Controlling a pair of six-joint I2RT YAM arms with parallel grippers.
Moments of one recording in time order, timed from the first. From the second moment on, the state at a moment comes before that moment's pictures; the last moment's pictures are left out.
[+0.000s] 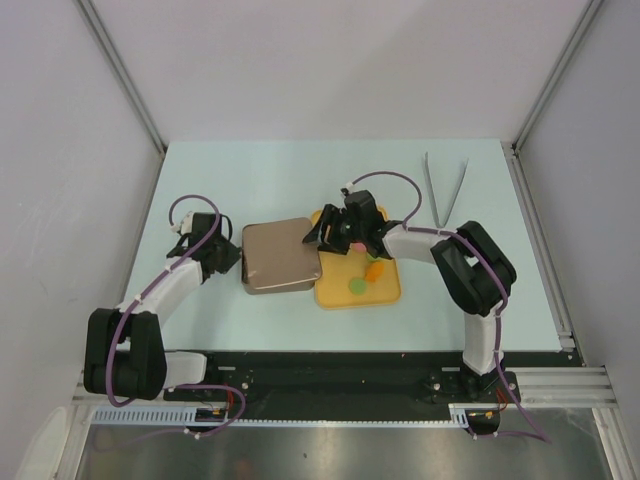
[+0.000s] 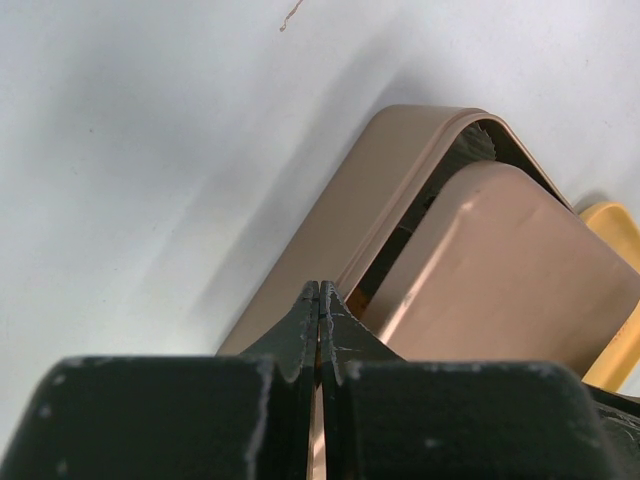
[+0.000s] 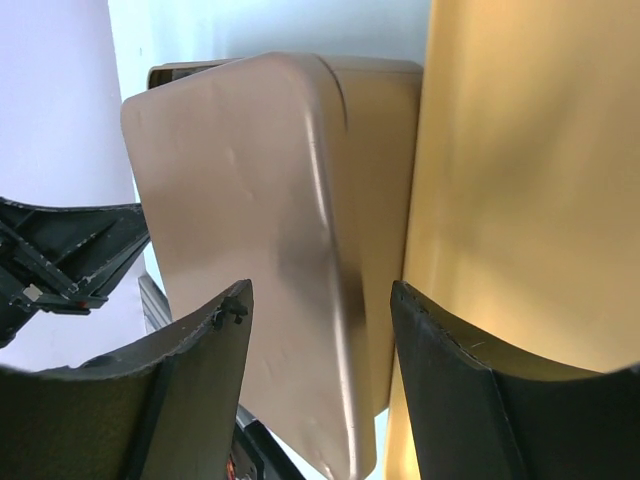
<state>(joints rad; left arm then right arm) -0.11 1.28 0.70 -0.32 -0.12 -0.94 0.65 1.95 1.17 0.19 -0.34 0.93</state>
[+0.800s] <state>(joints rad) -0.11 1.28 0.70 -0.32 -0.12 -0.93 0.63 1.92 1.17 0.14 -0.32 0.90</state>
